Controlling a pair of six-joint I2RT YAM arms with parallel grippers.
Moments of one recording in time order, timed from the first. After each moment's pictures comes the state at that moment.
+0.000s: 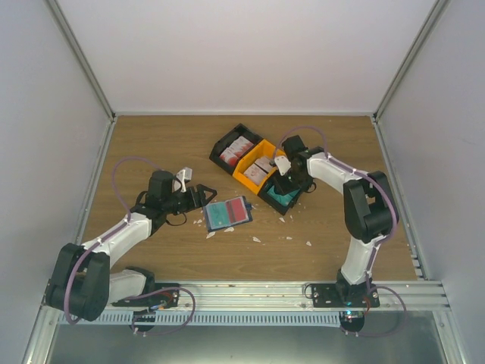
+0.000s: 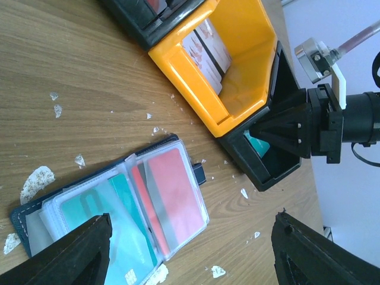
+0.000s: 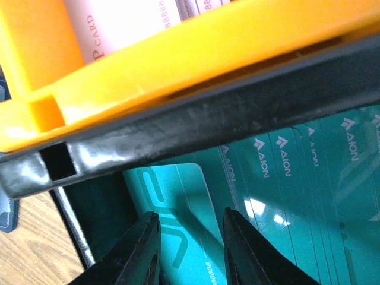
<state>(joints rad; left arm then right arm) -0.27 1.20 0.52 0.05 0.56 -0.67 0.38 1.87 1.29 -0.74 -0.23 -0.11</state>
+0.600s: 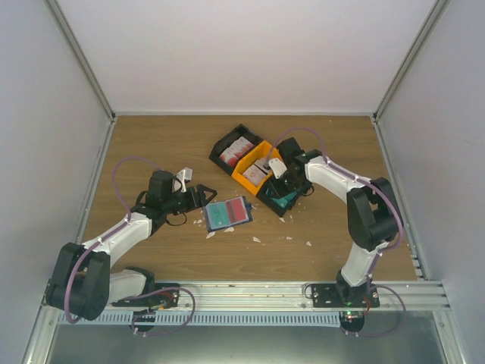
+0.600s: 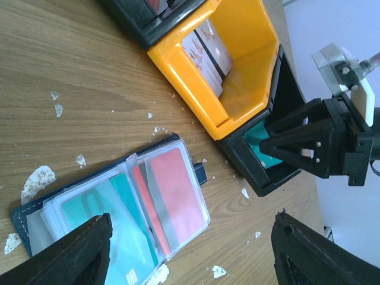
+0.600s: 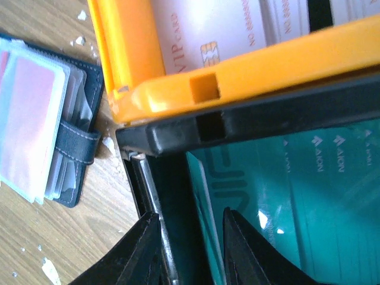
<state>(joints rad) -0.27 1.21 0.52 0.05 0.56 -0.66 0.44 1.80 1.27 -0.76 -0.27 -0.10</state>
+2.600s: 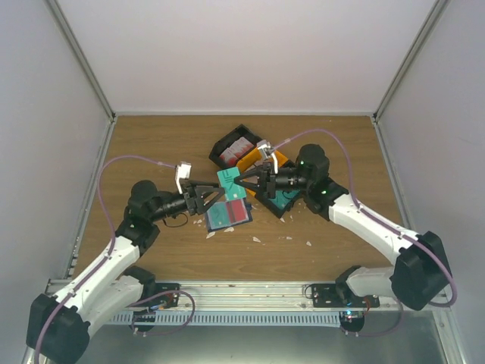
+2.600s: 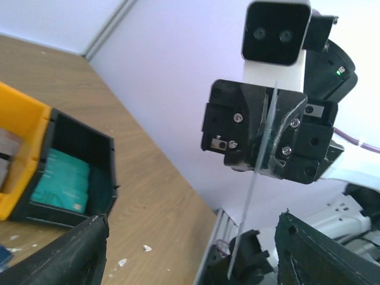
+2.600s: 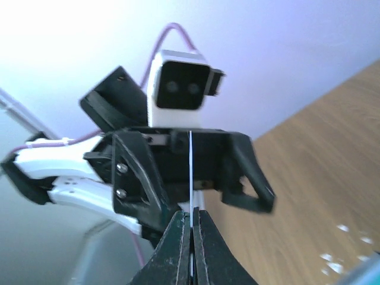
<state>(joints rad) -0.38 0.84 0.49 0.33 0.75 -0.75 0.59 1.28 0.90 0.26 -0.94 0.52</state>
